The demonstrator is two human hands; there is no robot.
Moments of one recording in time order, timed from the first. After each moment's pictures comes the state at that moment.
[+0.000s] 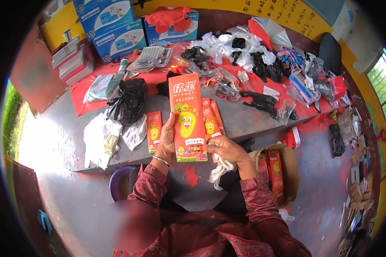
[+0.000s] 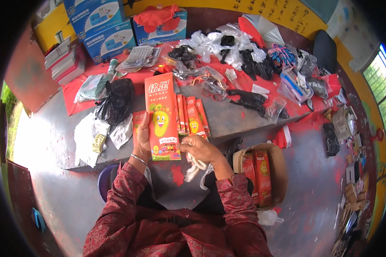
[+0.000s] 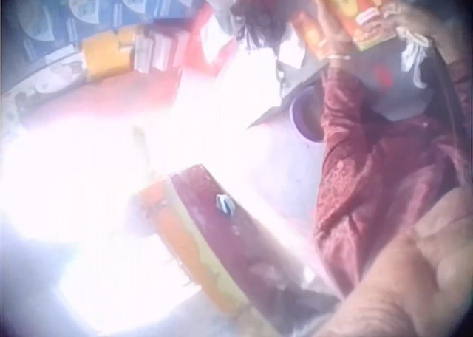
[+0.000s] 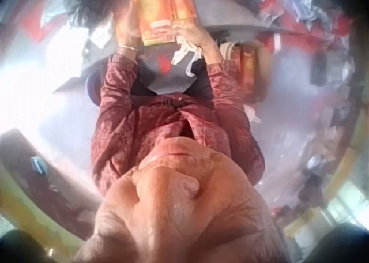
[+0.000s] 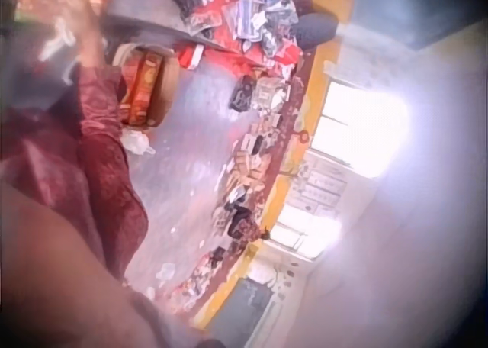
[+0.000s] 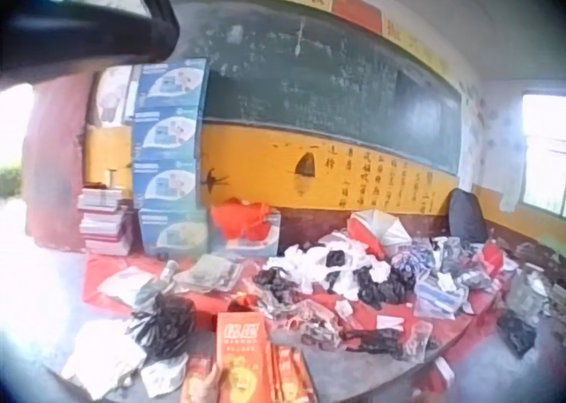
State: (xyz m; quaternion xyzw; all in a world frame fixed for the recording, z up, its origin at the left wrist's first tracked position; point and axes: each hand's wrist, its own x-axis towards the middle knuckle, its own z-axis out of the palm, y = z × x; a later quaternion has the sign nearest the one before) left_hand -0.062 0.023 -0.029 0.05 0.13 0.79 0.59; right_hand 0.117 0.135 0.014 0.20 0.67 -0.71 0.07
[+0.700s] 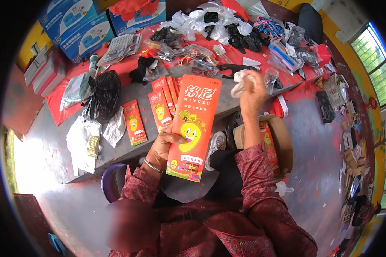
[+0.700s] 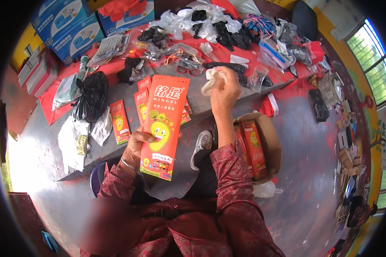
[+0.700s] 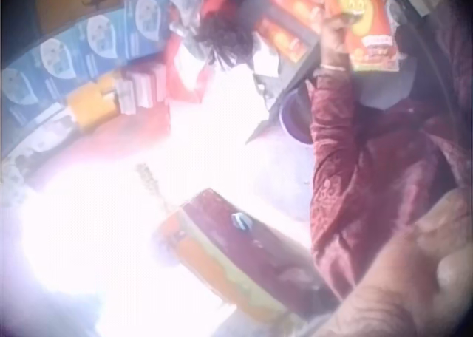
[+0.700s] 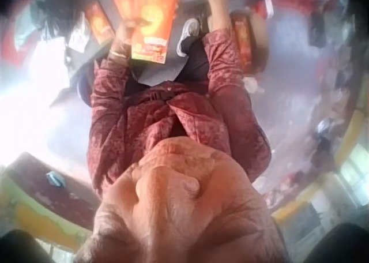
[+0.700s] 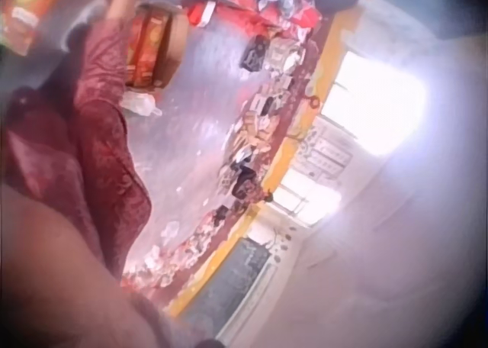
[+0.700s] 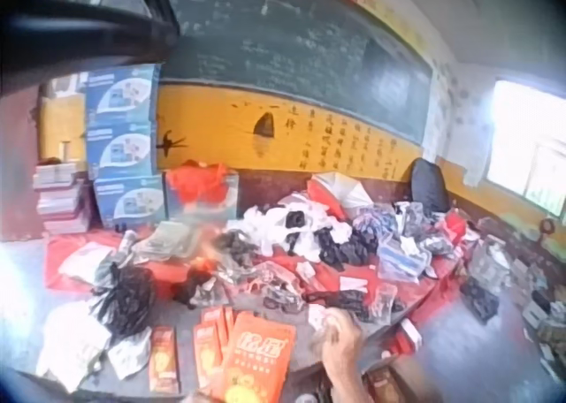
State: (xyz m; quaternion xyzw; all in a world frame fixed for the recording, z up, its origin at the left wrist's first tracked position) left_hand 0.000 0.016 -0.030 0.13 0.22 0.67 0.70; right_hand 0.141 0.223 0.030 0.32 0.71 -0.18 -0.60
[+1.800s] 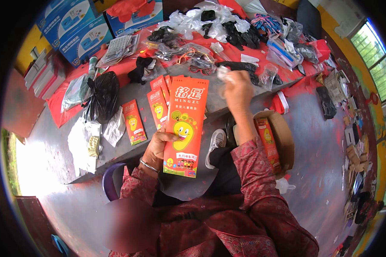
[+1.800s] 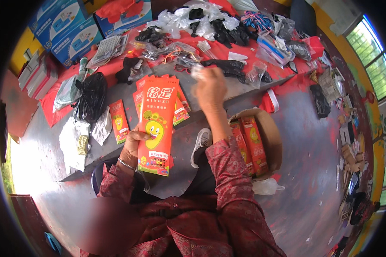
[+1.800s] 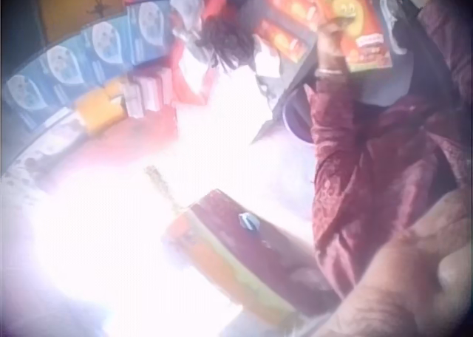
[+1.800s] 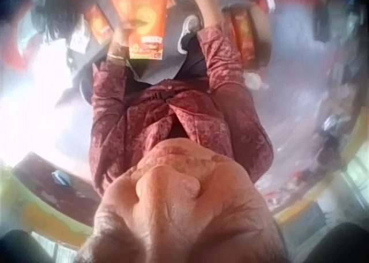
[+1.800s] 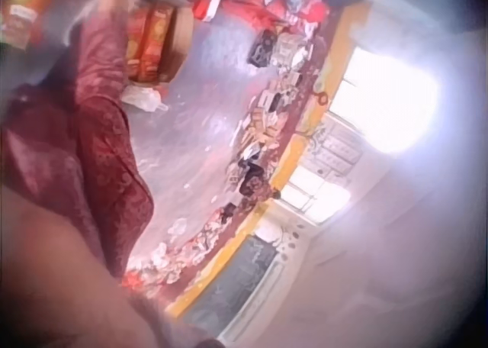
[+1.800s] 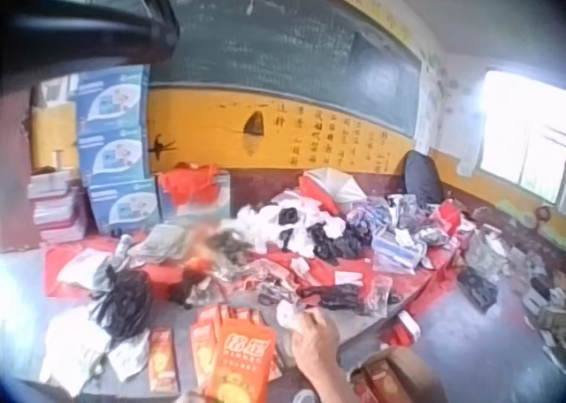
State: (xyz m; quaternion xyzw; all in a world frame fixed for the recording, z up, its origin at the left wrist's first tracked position) left_hand 0.005 0.014 -0.031 0.13 0.19 0.67 0.71; right_hand 0.140 0.218 0.019 0.35 0.80 -0.07 -0.48
